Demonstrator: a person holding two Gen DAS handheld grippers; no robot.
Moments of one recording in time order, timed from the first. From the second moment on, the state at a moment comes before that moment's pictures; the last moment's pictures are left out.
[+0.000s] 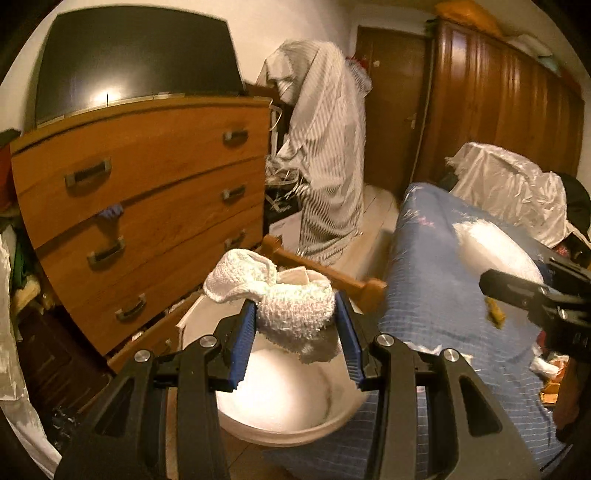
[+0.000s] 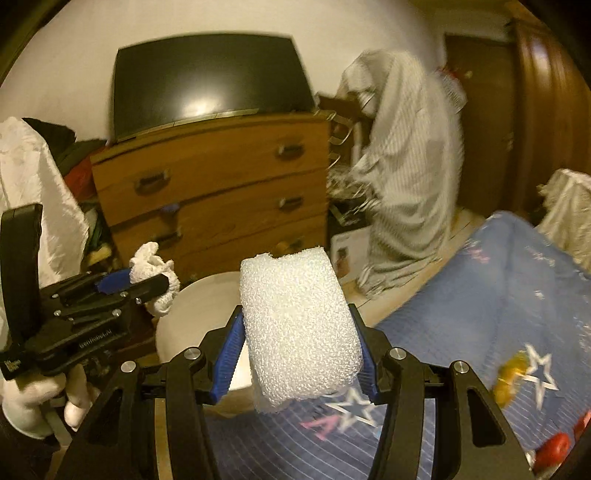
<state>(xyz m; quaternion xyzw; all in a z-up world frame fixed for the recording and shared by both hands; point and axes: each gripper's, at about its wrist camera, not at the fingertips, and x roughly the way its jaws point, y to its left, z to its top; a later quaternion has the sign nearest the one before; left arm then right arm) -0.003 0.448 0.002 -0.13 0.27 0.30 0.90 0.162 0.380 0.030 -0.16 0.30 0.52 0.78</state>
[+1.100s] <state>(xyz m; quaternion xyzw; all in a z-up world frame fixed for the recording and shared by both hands) 0.018 0.547 -0.079 -0.19 0.35 0.30 0.87 0.195 0.504 -0.095 -0.22 0.43 0.54 0.69</state>
